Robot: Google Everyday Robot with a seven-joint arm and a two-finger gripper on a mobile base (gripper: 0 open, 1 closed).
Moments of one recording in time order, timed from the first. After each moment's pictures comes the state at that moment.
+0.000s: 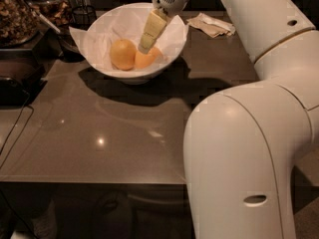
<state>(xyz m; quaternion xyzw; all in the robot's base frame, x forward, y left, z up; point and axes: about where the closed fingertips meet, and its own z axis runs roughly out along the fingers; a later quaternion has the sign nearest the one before) 0.692 -0.003 0.949 -0.56 0.80 0.11 0.18</state>
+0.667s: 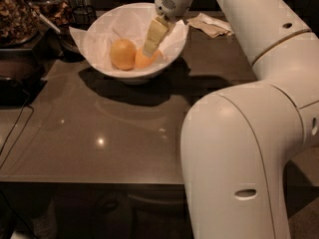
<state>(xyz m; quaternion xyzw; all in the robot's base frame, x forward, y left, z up) 0.700 -0.012 0.929 -0.53 0.82 0.11 0.16</state>
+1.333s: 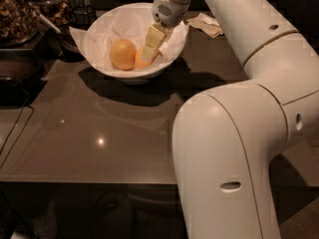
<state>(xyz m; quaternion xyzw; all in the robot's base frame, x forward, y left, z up) 0.706 -0.008 0.908 -0.53 0.83 0.10 0.14</state>
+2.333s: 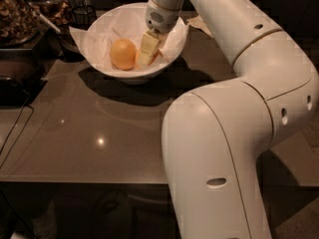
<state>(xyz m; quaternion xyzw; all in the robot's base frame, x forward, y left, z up) 0.706 0.005 0.888 -0.54 0.83 0.09 0.11</state>
